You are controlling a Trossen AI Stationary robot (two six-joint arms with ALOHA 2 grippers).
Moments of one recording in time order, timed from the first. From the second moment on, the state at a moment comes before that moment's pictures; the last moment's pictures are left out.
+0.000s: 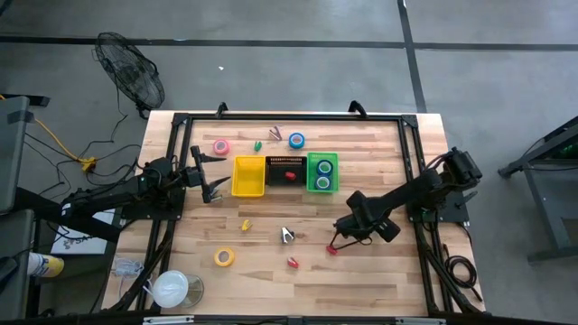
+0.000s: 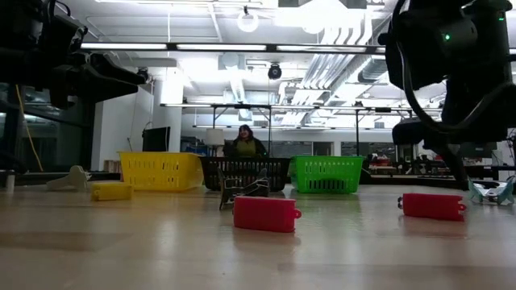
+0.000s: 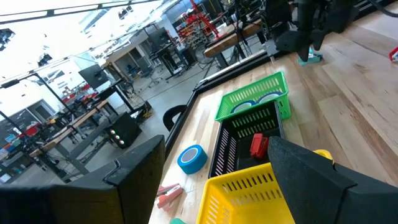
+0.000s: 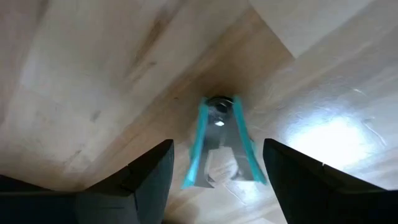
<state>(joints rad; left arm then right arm) 0.26 0.02 0.03 0.00 -0.04 0.55 0.33 1.70 0.90 -1.11 0.14 -0.39</state>
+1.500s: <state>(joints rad) 0.26 0.02 0.03 0.00 -0.04 0.55 0.32 1.70 0.86 -1.03 0.15 -0.27</state>
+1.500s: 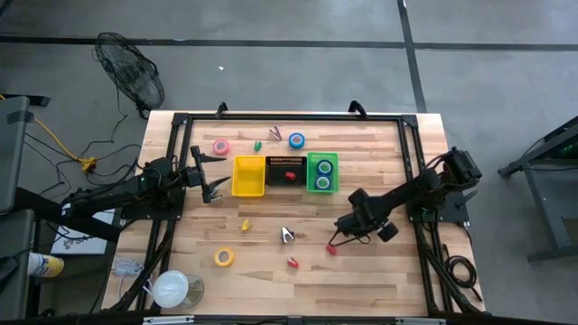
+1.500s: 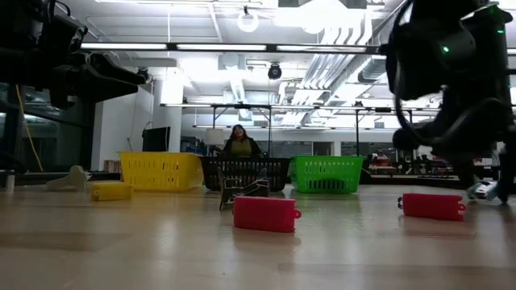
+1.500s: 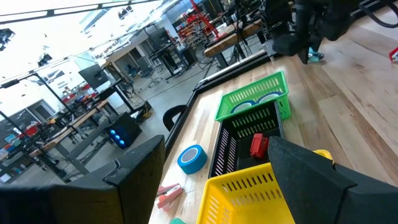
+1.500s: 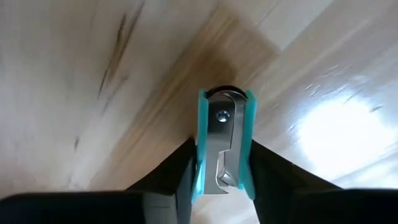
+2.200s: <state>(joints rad) 0.26 0.02 0.03 0.00 -0.04 0.55 0.32 1.70 1.00 -1.11 0.29 0.20</state>
